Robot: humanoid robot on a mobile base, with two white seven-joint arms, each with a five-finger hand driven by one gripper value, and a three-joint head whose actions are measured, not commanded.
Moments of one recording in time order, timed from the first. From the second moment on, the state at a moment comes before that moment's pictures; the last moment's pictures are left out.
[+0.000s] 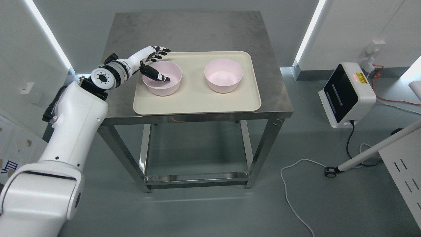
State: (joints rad) left arm -1.10 0.16 -0.23 -0.61 -0.46 -0.05 -0.47; right arm 0.00 0.00 0.00 0.00 0.00 0.03 0.01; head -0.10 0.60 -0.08
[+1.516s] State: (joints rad) left arm -1.11 0.15 -0.23 -0.57 -0.45 -0.22 -0.47; right arm 0.00 0.00 0.00 0.00 0.00 0.03 0.01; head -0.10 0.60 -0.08
